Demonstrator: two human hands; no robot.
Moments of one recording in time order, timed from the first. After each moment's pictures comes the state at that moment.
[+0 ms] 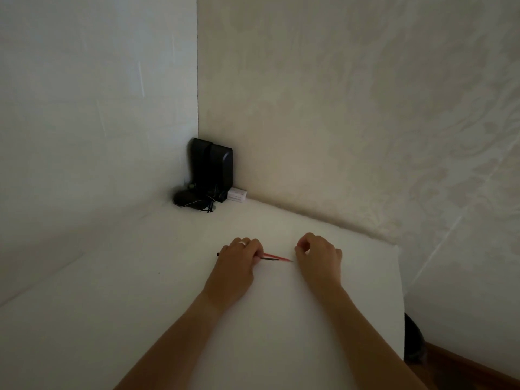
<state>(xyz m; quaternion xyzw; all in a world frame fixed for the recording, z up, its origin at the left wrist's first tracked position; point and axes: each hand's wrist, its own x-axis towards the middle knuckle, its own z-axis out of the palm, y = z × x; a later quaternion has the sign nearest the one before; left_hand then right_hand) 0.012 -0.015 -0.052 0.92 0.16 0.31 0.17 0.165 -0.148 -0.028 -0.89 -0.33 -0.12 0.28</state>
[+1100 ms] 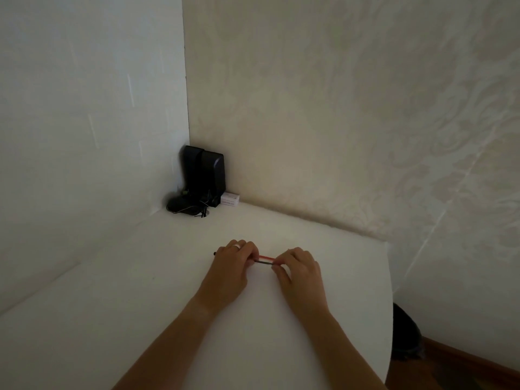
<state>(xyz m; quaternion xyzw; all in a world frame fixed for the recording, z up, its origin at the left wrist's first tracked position) 0.009 -0.018 -0.047 0.93 0.12 0.31 0.18 0.127 -0.170 -0.054 -0.80 -0.46 -0.17 0.35</state>
